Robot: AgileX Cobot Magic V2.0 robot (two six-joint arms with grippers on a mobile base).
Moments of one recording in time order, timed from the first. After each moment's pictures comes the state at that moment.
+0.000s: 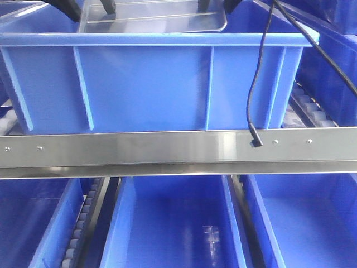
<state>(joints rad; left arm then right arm) -0.38 1.89 -1.88 0.00 0.82 -0.31 0.45 1.94 -1.94 -0.26 0.81 0.60</state>
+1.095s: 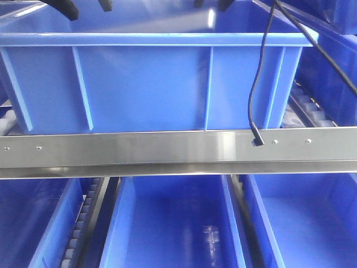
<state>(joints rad) -0.35 1.89 -1.88 0.00 0.81 -0.31 0.44 1.94 -1.94 -0.23 0.77 0.60</state>
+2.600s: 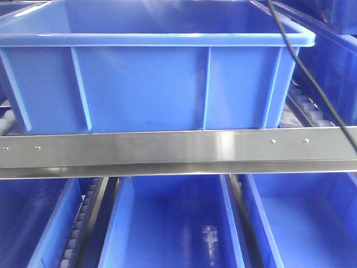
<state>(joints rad) -0.34 1.38 -1.21 -0.01 0.38 -0.31 0.44 1.50 -1.20 -0.33 -0.01 0.48</state>
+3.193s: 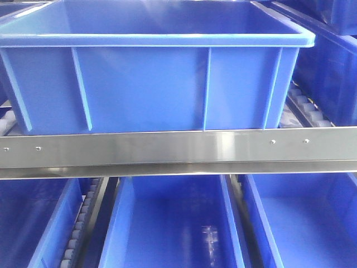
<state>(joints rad) -0.37 0.53 -0.37 0.13 0.01 -0.31 0.44 0.93 -0.59 -0.54 -0.33 0.47</state>
